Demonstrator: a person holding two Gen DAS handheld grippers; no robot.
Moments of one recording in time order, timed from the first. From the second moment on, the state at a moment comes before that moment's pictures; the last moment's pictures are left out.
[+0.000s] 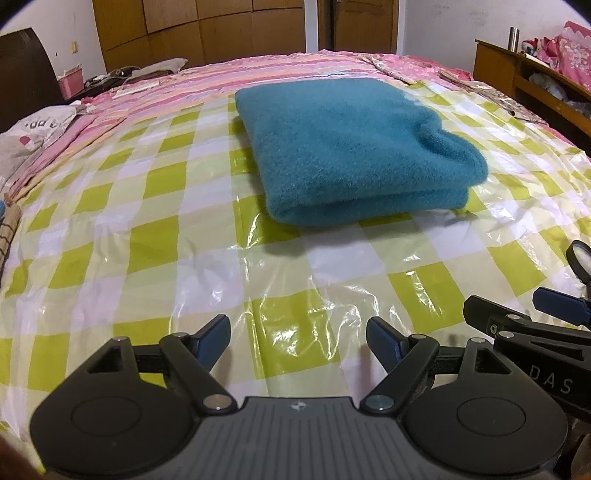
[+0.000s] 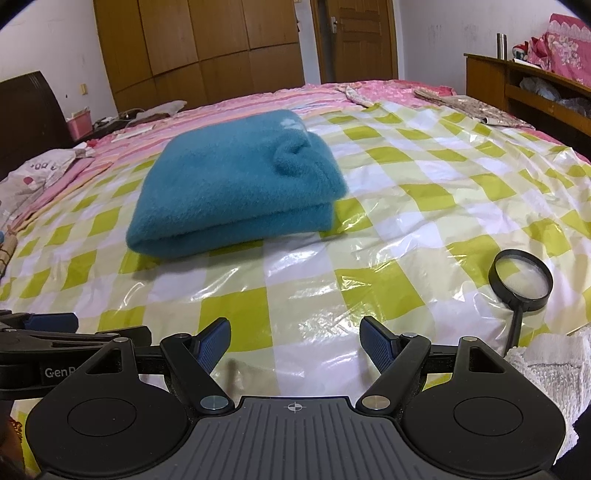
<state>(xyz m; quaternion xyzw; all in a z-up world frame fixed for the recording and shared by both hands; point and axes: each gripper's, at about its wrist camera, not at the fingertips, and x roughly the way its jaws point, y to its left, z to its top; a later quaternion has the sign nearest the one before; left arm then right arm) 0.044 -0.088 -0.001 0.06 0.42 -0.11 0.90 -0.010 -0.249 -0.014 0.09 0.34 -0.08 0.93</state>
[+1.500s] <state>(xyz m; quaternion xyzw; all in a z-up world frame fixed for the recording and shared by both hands) 0.038 -0.089 -0.003 0.08 0.41 -0.10 0.90 -0.013 -0.245 -0.020 0.10 0.37 -0.08 0.92</state>
